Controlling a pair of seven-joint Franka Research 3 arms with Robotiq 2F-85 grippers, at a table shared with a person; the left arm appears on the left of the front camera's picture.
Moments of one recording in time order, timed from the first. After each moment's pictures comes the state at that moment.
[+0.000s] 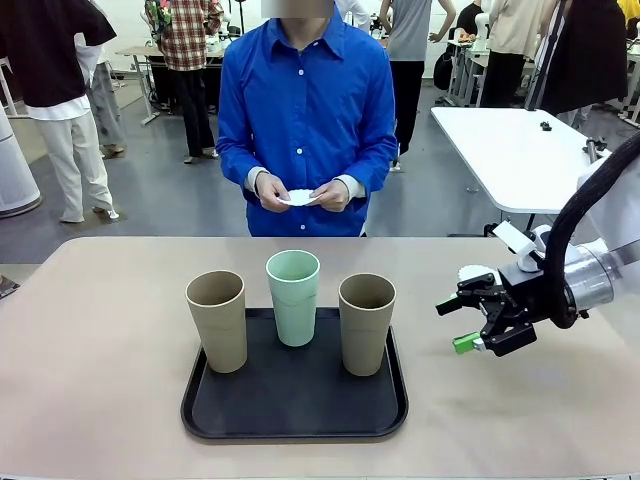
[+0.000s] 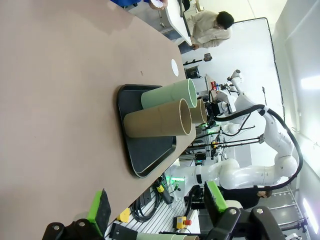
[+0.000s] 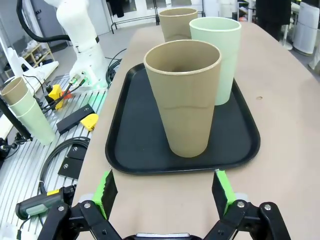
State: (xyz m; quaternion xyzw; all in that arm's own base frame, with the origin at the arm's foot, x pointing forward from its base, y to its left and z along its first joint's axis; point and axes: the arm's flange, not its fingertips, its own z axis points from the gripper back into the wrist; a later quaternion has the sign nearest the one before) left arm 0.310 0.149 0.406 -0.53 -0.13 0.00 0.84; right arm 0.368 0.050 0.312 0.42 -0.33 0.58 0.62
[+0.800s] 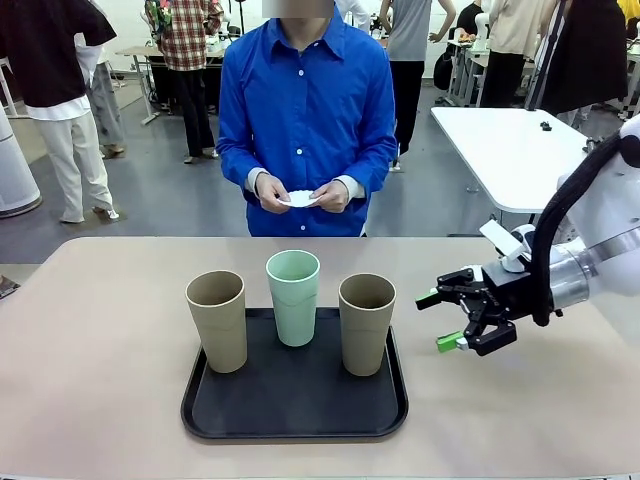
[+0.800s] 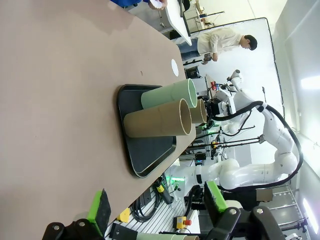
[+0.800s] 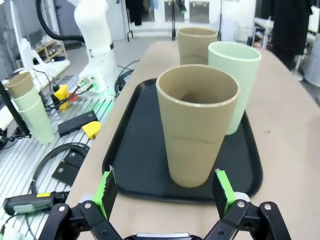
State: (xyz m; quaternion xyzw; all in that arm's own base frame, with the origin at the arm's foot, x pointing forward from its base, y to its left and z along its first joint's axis) left arm 0.310 0.149 0.406 -0.53 -0.13 0.00 0.84; right arm 0.379 0.081 0.306 0.44 -0.36 0.62 0.54
